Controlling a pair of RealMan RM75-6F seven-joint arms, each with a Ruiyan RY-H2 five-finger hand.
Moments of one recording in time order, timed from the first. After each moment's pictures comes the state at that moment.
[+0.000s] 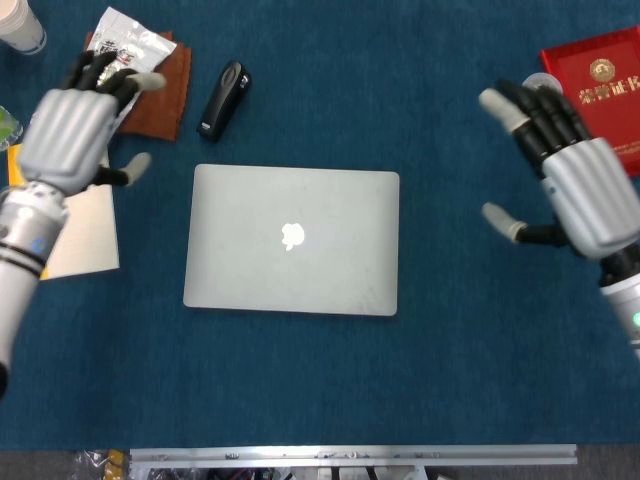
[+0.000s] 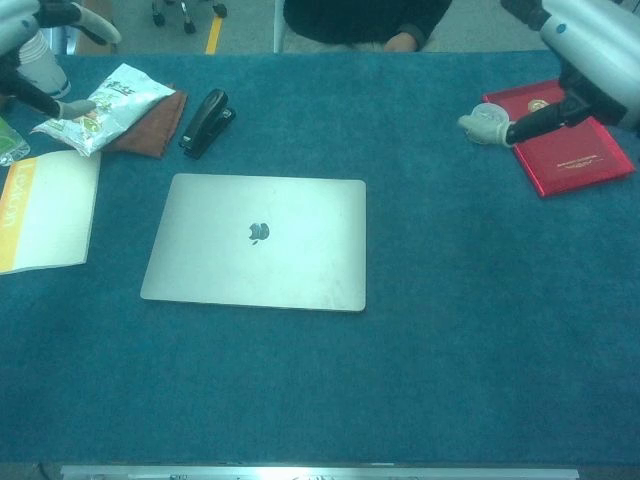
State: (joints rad) left arm -0.70 -1.06 -0.03 -1.81 1.08 1.15 0.12; right arm 0.46 -1.22 0.15 -2.06 -1.39 1.24 -0.25
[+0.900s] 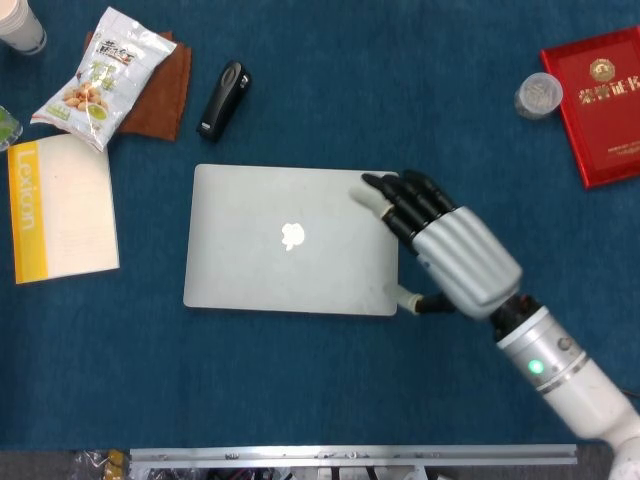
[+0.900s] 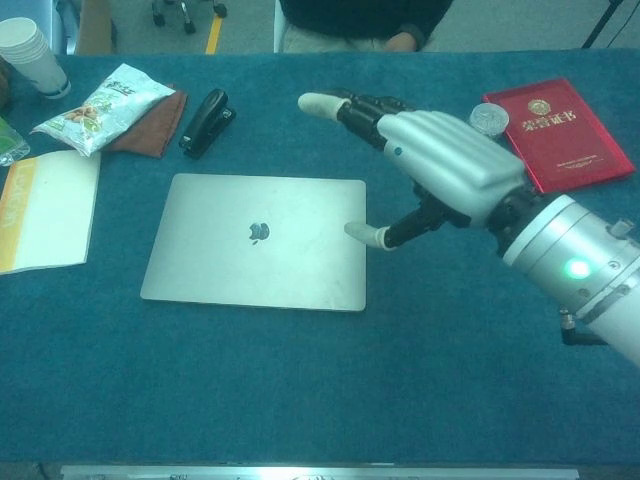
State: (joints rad) left arm -0.34 -0.99 0.00 -1.66 1.22 1.37 -0.06; right arm 0.54 -1.48 0.07 -2.09 -1.33 1.13 -0.52
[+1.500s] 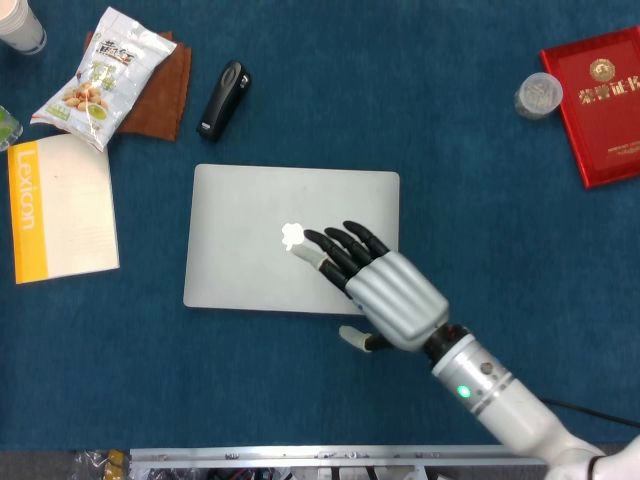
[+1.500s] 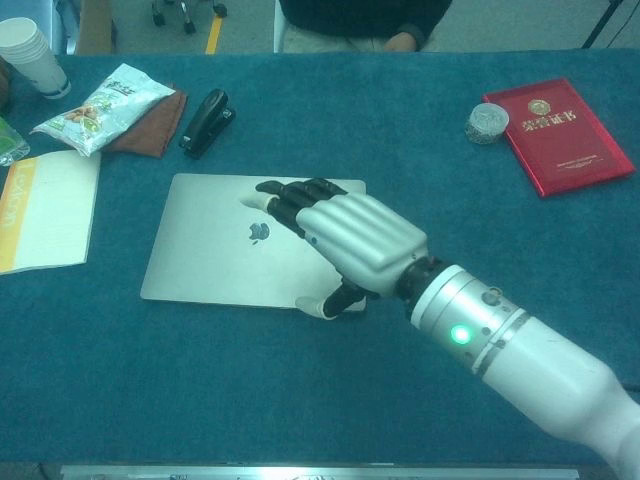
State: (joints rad) left arm -0.22 -1.00 0.00 -1.59 1.33 1.43 -0.17; right arm 0.59 -1.75 0.03 -1.94 -1.20 1.09 -0.74
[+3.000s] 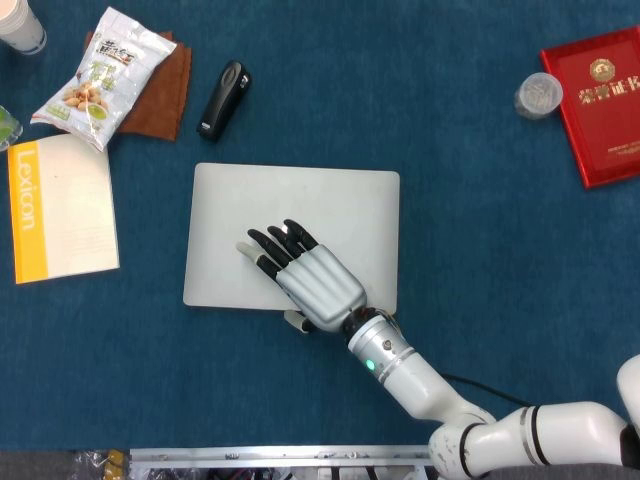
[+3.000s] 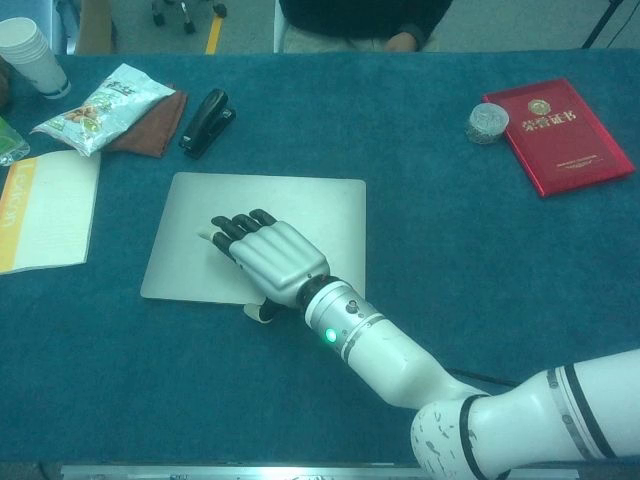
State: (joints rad) left arm -0.13 -1.01 -0.05 -1.45 1.42 1.42 -0.34; right arm 0.72 -2.18 0.14 -1.32 -1.16 0.97 -0.71
